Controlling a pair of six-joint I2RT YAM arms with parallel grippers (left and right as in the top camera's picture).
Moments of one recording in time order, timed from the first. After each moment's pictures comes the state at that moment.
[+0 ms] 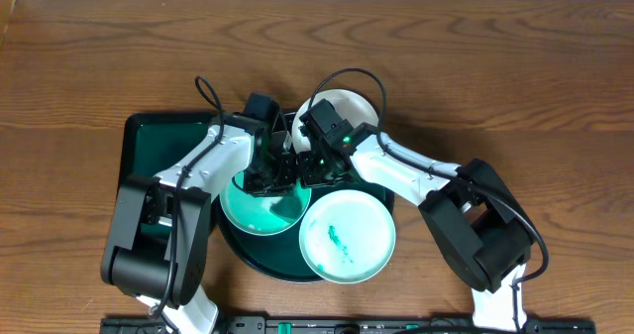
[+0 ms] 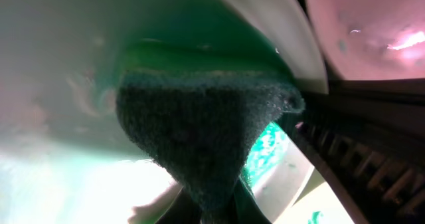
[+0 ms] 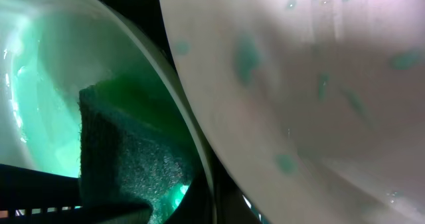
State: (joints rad) left arm -0.28 1.81 1.06 -0.82 0.38 -0.30; right arm 0.72 2.07 1.33 -0.48 -0.32 0.56
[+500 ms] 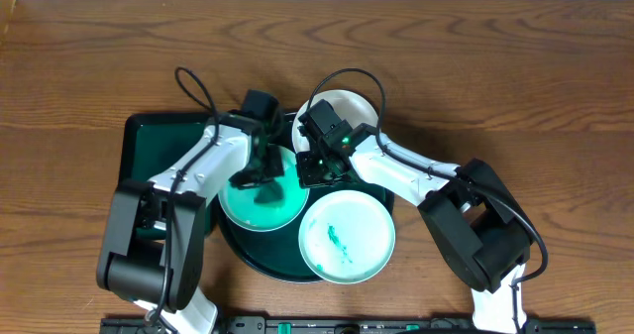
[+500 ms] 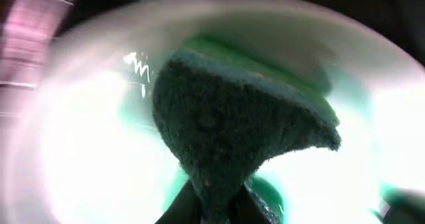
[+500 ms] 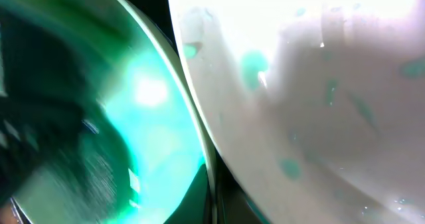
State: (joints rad) left arm -0.26 1.80 1.06 -0.79 -0.01 -0.52; right arm 0.72 2.07 1.33 -0.47 -0.31 0.56
